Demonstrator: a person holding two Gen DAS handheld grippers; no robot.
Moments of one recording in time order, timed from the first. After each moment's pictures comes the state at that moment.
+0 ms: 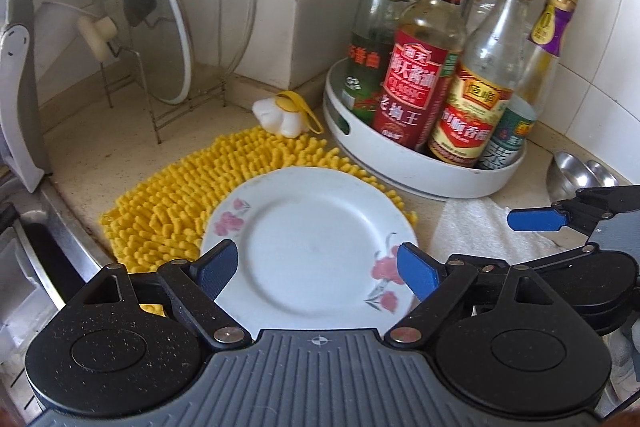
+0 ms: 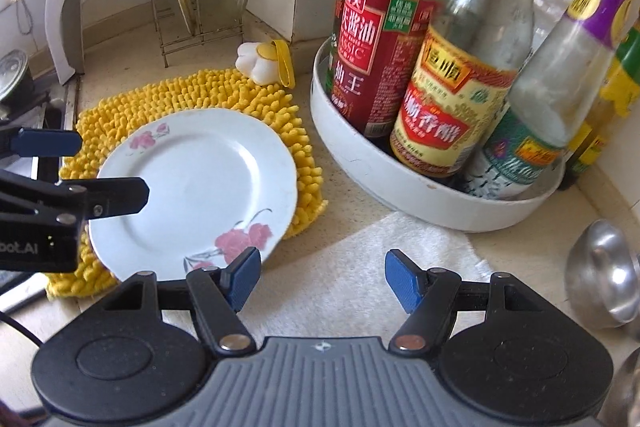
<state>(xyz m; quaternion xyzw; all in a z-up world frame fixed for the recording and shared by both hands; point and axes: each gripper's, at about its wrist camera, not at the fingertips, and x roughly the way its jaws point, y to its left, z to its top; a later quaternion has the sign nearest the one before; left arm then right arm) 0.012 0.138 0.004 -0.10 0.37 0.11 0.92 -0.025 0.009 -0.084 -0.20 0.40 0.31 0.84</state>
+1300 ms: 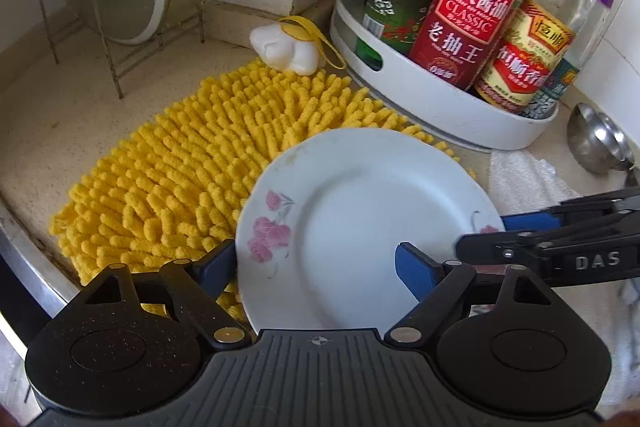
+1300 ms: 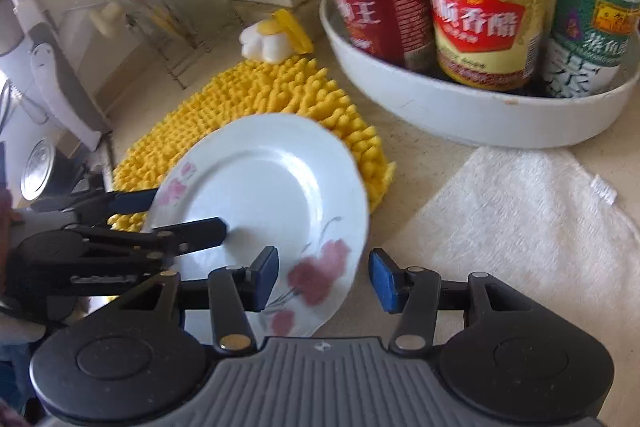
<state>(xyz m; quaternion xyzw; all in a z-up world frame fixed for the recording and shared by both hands) 0.058 0.201 -0.052 -0.10 0.45 0.03 0.89 0.008 0.016 -0.121 -0.02 0.51 0.35 0.78</state>
